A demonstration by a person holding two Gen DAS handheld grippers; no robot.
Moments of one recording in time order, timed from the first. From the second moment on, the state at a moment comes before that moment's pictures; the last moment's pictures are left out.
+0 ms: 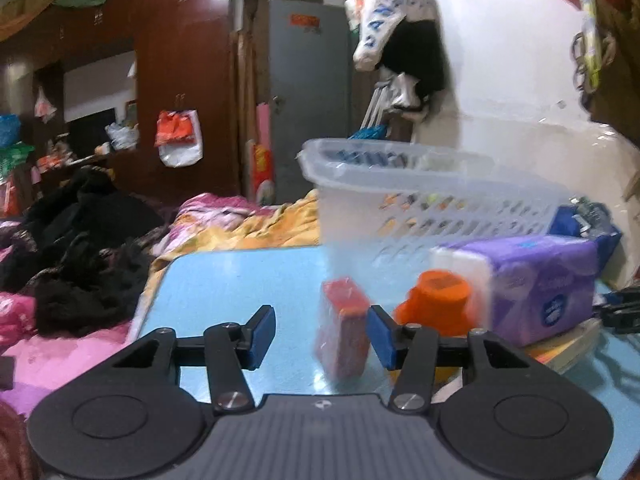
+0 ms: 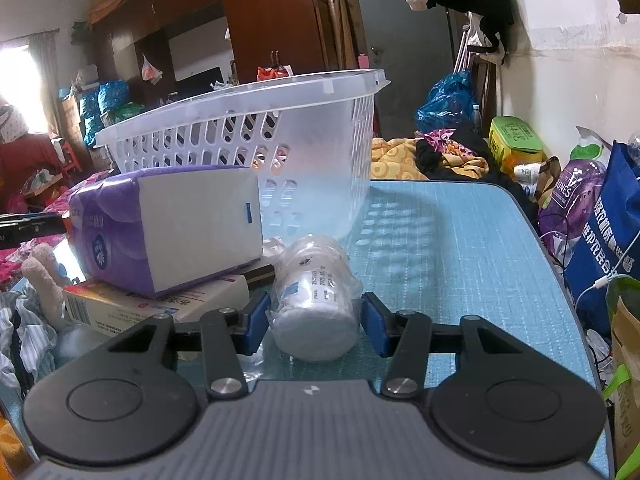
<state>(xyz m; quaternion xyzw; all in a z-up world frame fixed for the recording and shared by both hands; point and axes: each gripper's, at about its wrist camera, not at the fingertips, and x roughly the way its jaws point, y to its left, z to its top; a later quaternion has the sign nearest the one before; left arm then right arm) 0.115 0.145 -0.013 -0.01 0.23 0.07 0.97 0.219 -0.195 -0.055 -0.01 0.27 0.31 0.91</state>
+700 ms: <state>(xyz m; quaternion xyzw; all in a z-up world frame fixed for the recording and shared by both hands) 0.175 0.149 -0.028 -0.02 0.29 0.07 0.95 0.220 -0.194 -0.054 -0.02 0.27 0.31 0.91</state>
